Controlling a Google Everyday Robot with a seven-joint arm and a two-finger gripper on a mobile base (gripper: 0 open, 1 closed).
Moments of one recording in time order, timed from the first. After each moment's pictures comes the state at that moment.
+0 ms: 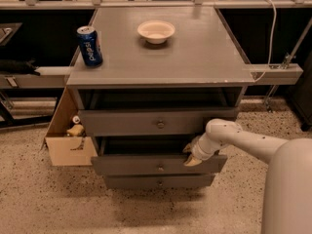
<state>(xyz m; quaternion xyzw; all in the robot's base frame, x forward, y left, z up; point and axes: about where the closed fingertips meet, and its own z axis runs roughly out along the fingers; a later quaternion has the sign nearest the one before) 0.627 -0.141 0.408 -0.73 0.64 0.09 0.20</state>
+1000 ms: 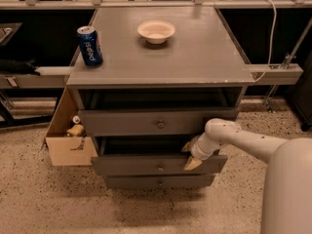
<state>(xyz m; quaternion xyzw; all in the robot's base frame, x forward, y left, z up) 0.627 -0.141 0.408 -0.73 0.64 0.09 0.20</state>
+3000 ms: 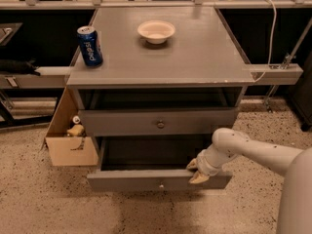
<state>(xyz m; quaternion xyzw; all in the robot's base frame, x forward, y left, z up) 0.540 -0.161 0.398 -0.74 0.64 0.16 0.14</state>
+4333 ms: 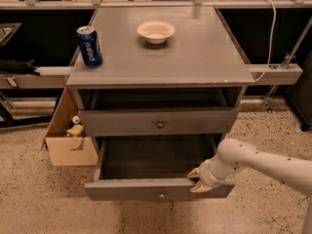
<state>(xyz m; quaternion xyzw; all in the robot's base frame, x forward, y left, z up) 0.499 -0.152 0.408 -0.74 0.63 0.16 0.17</state>
